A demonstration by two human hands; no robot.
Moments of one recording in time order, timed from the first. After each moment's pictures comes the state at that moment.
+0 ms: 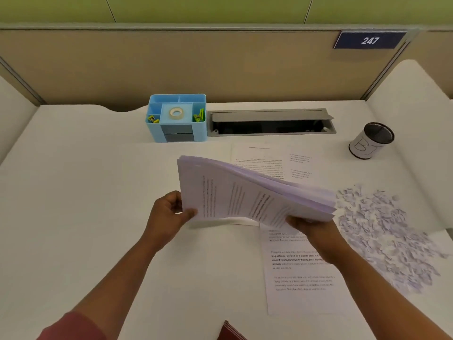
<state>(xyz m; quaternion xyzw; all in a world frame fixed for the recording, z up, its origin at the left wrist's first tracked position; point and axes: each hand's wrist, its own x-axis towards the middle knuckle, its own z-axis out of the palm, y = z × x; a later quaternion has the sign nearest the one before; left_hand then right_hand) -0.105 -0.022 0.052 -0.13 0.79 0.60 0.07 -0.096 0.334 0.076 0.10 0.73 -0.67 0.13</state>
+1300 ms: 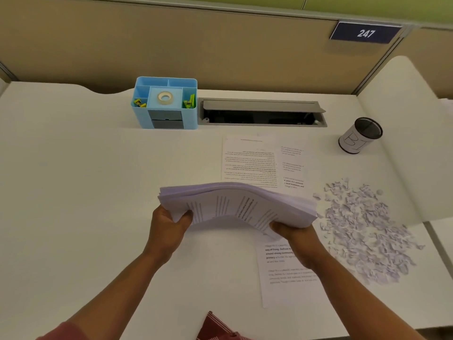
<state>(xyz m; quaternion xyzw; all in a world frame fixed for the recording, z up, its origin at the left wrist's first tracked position) -0.069 0.022 0.036 -0.16 0.72 0.68 -0.02 -0.076 0.328 0.038 0.14 0.70 -0.69 0.14</state>
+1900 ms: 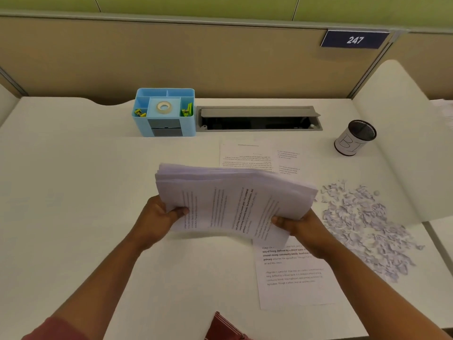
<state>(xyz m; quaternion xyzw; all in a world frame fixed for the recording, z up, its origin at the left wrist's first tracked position) -0.093 -0.007 0.060 -0.10 0.79 0.60 0.09 -0.090 0.348 0.077 0.07 0.69 -0.69 0.21</state>
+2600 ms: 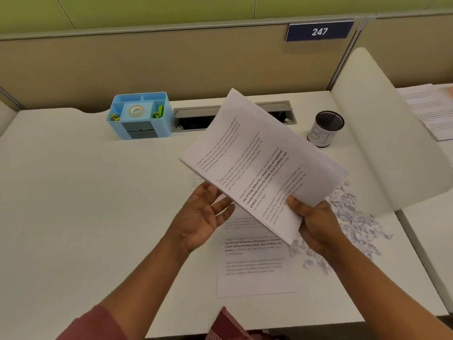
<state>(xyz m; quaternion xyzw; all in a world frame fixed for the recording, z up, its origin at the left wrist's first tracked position) -0.079 0.195 0.102 -0.13 0.37 0.90 0.20 -0.079 0.456 0.093 0.19 0.52 -0.83 0.08</state>
